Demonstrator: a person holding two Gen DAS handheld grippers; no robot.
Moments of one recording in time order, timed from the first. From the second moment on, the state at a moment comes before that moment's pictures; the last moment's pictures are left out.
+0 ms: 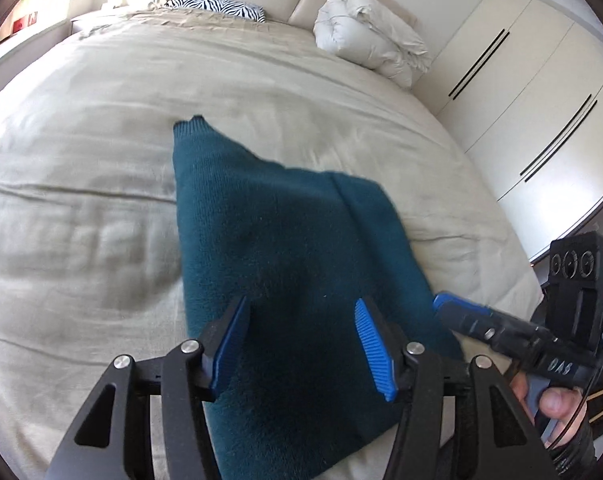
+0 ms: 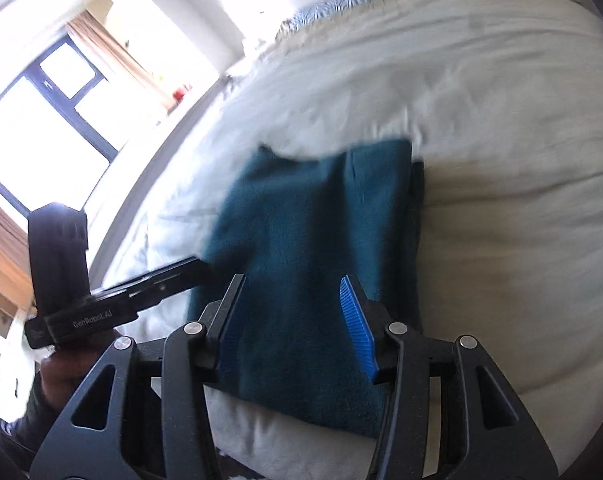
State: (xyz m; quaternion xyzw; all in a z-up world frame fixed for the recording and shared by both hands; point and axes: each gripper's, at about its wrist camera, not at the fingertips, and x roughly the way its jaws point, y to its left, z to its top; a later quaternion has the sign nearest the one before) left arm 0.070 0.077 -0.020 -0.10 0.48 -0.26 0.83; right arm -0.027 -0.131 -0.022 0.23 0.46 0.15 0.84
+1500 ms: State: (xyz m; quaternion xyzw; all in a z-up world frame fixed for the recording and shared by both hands) left arm -0.019 0.082 0.102 0.01 0.29 -0.05 0.95; right arm -0.129 -0.117 0.164 0.04 0.18 -0.03 0.98
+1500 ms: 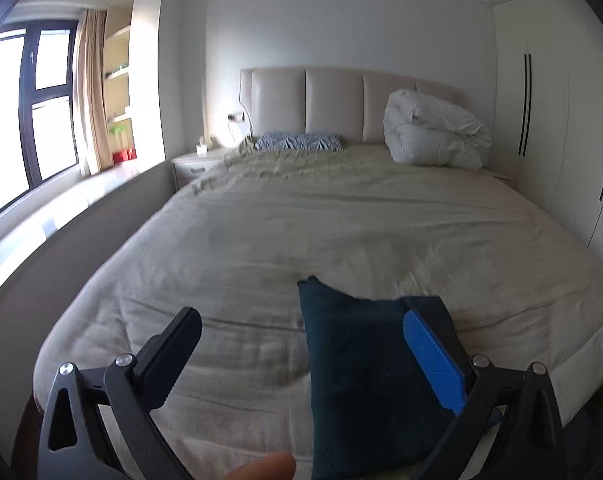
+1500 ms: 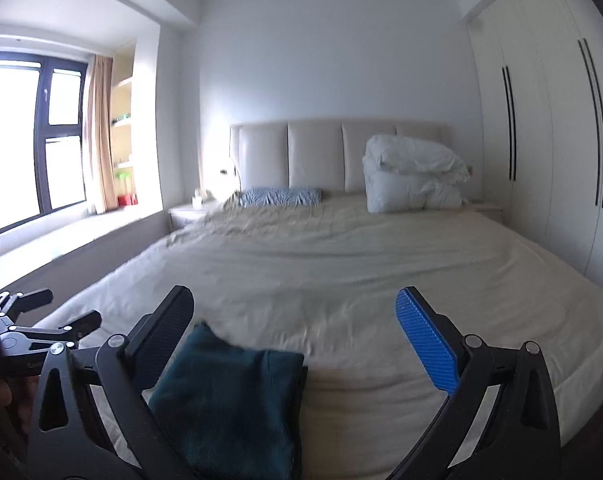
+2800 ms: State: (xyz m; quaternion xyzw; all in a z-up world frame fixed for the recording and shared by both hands) left arm -0.001 0.074 0.010 0.01 0.43 -0.06 0.90; right arm -0.062 -0.101 0.015 0.09 0.43 -0.05 0.90
